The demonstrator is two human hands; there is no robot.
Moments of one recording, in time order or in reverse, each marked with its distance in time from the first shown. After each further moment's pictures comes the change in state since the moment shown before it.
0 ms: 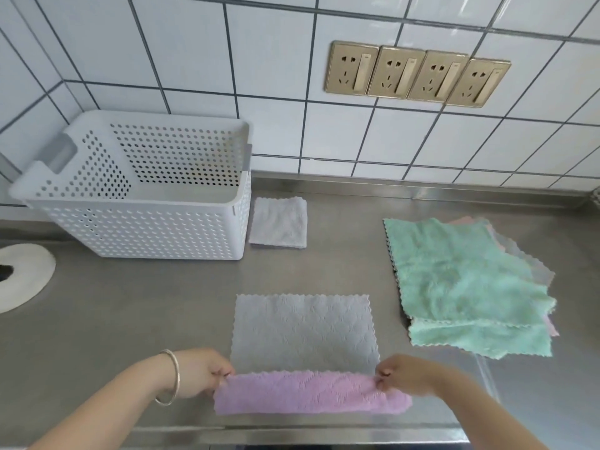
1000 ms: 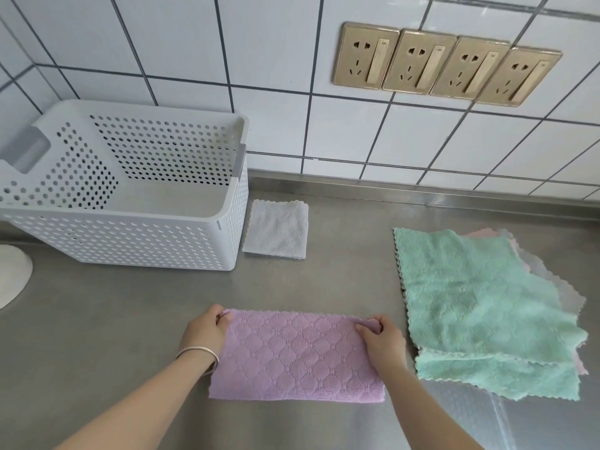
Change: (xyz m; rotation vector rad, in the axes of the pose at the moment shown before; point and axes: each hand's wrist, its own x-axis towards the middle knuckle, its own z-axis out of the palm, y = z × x) left_hand 0.104 -0.005 -0.025 -0.393 0.932 -0.331; right_hand 0.092 -0.019 -0.024 0.818 0.811 0.089
